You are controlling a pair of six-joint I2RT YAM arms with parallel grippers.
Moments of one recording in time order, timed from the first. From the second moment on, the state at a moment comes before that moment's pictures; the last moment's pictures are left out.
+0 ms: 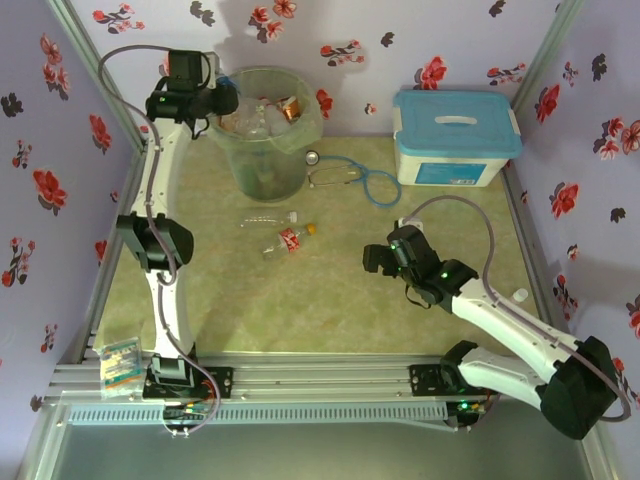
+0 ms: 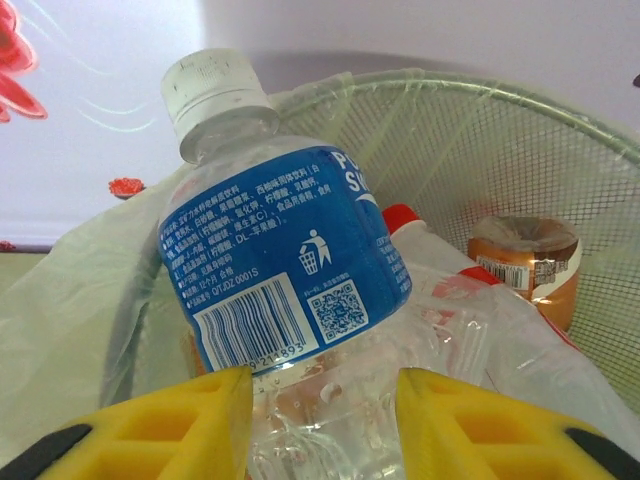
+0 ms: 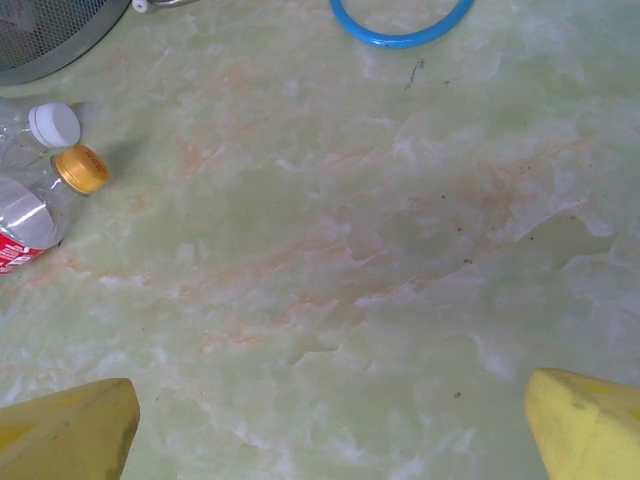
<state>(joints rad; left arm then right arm) -0.15 2.23 2.57 -0.92 0.09 -0.15 0.67 1.02 0.70 -0.49 0.26 0.59</state>
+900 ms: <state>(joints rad) -0.22 2.17 2.49 -0.88 0.14 -0.04 0.67 1.05 0.68 -0.45 0.23 0.59</state>
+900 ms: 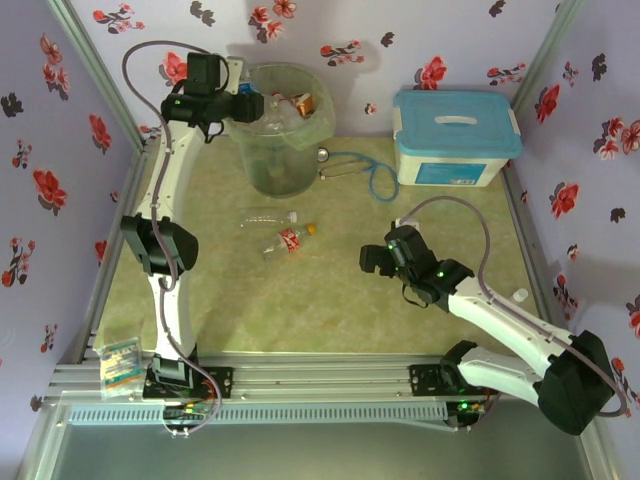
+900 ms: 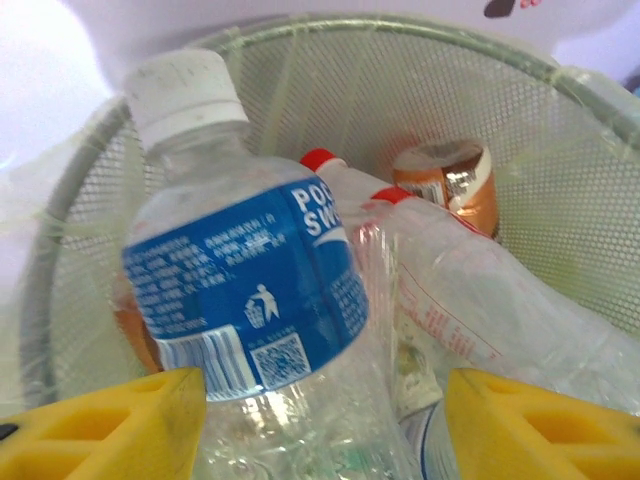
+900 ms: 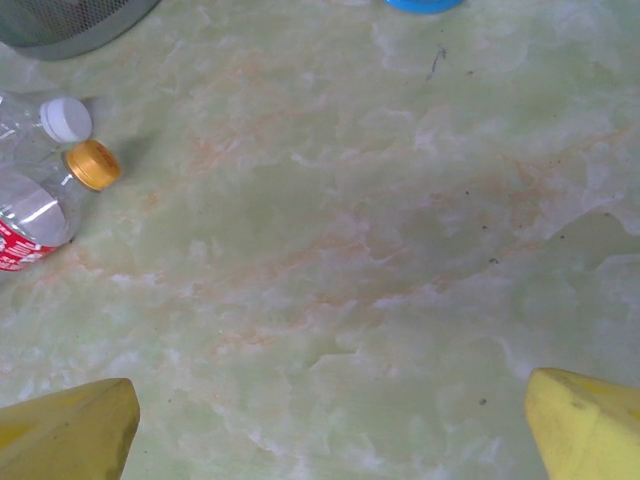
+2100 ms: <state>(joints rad) -0.23 2.05 2.28 -0.79 -0.01 0.10 0.71 1.16 0.69 -0.41 0.19 0.61</state>
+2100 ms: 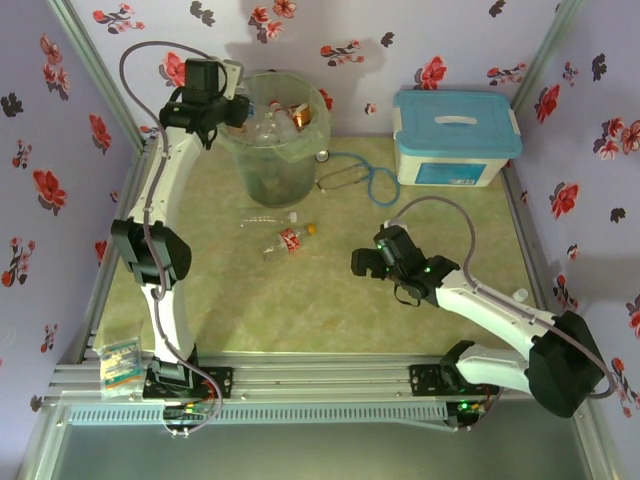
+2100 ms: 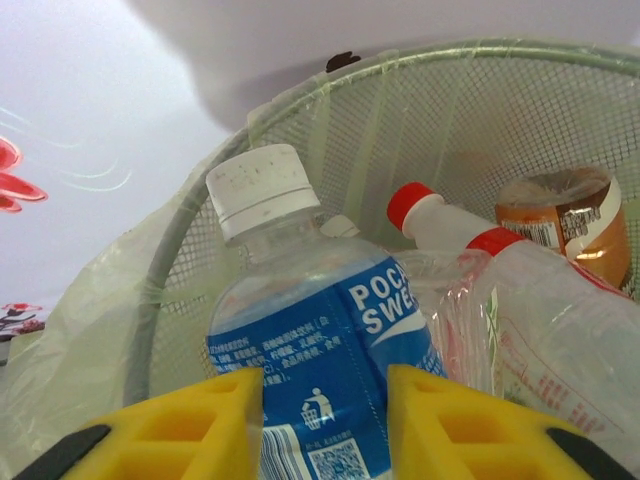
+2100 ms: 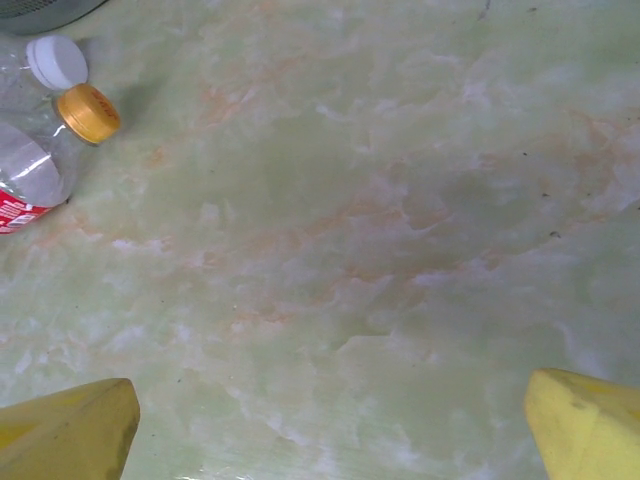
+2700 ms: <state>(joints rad) -0.26 1.89 2.27 -0.96 0.05 0.14 0.70 1.11 0.75 -0.41 0.16 0.57</state>
